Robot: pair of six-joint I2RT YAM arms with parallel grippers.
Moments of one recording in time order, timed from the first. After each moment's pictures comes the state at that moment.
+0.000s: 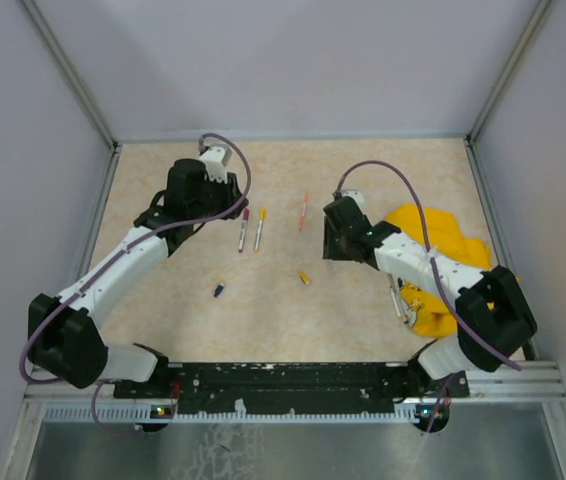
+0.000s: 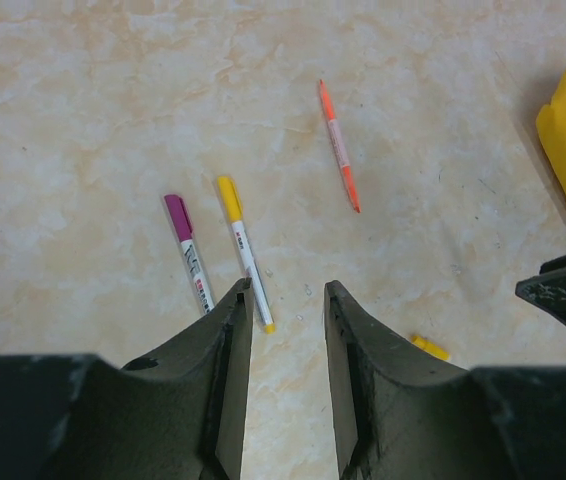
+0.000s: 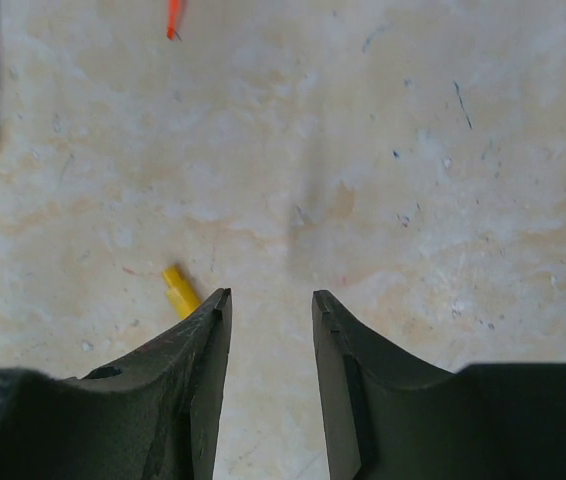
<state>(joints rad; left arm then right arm) -0.44 1.36 1.09 -0.18 0.09 -0.19 0.63 1.41 0.94 -0.46 0.22 0.55</state>
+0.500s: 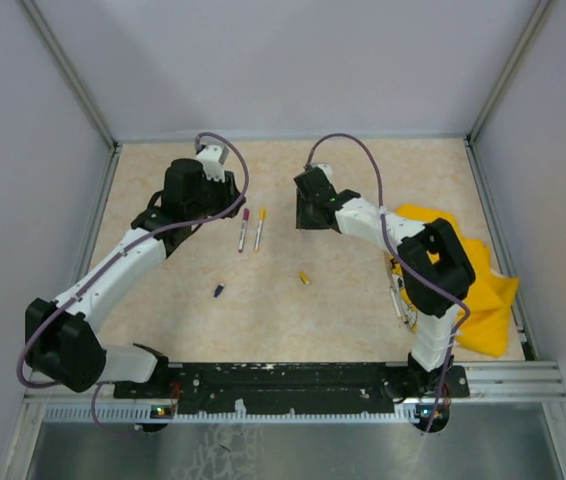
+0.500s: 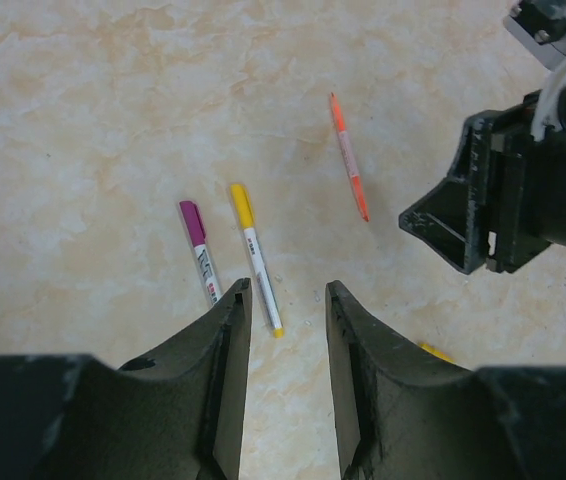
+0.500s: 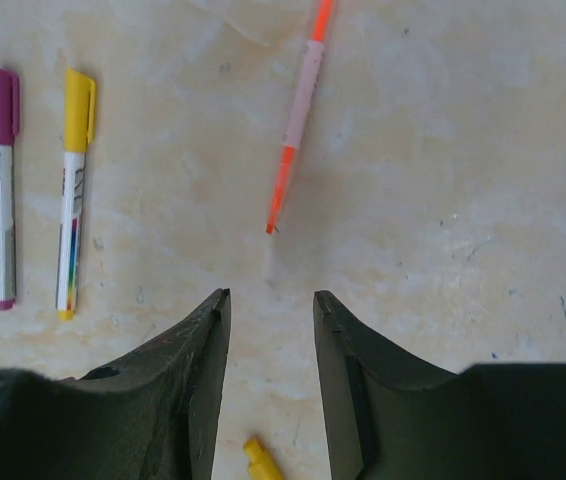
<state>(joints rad) -0.44 1.34 1.09 -0.18 0.06 -0.19 0.62 1.82 1.32 -0.38 0.21 0.52</state>
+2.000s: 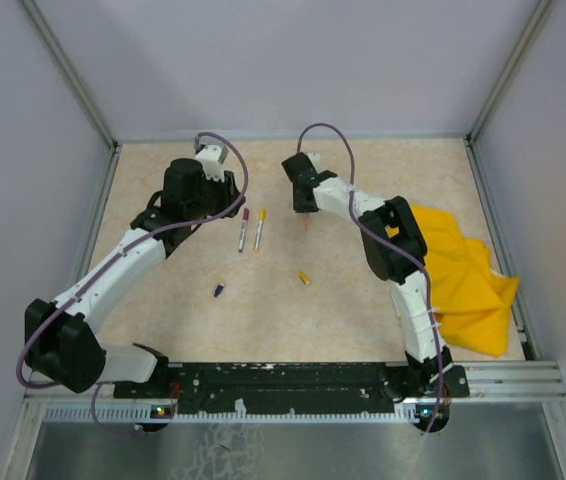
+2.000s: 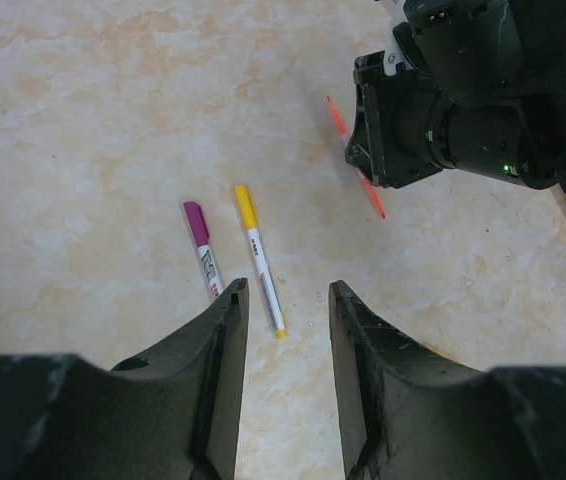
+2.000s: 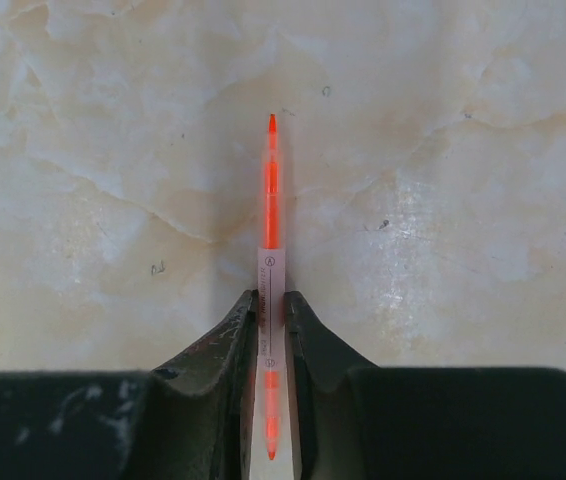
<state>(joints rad) -0.44 1.33 1.09 -0.18 0.05 -0.18 0.57 2.27 1.80 -0.50 0.30 0.44</state>
